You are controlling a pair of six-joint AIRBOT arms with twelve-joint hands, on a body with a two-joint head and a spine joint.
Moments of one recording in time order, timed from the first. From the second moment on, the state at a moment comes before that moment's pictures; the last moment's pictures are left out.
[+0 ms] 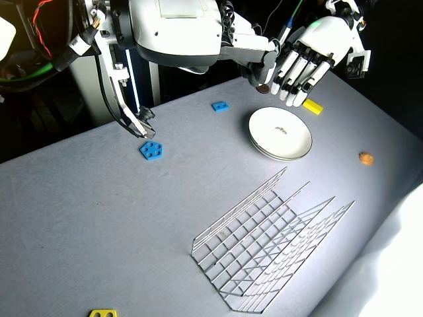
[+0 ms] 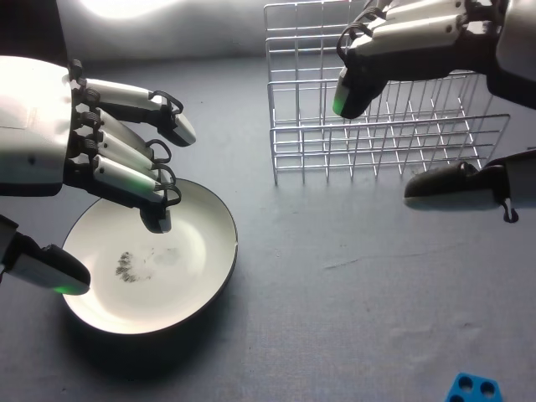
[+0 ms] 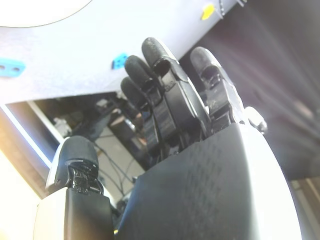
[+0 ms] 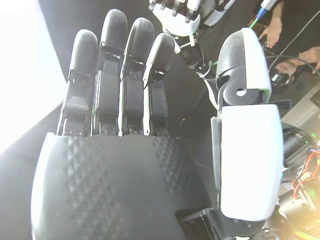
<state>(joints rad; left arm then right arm) 0.30 -0.79 1.30 1.48 -1.15 -0.16 -0.29 -0.66 0.72 -0.47 0.69 -0.57</state>
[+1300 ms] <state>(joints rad) 0.63 -0.94 1.58 1.56 -1.08 -0.10 -0.47 -0.74 0.72 -0.34 0.65 -0.72</state>
